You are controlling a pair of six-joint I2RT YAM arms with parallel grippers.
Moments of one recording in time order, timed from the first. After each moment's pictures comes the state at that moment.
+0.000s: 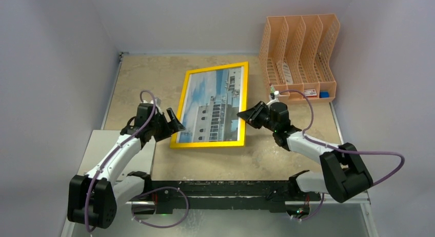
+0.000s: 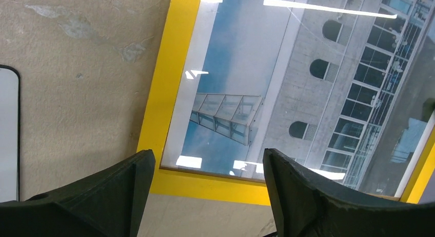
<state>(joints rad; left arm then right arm) -0.18 1.05 0.57 -0.38 0.25 -0.64 0.41 1.31 0.51 0.39 -0.27 1.07</state>
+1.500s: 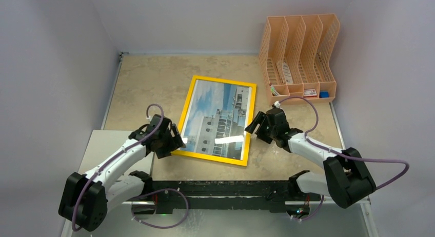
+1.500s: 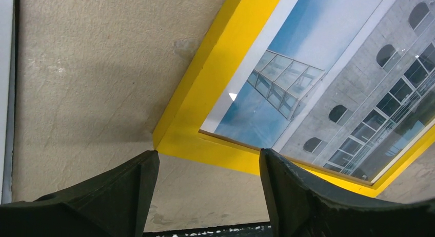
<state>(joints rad) -0.41 1.02 0.53 -0.62 0.03 -0.87 0.42 1.25 0.47 -0.04 -0.07 0.89</state>
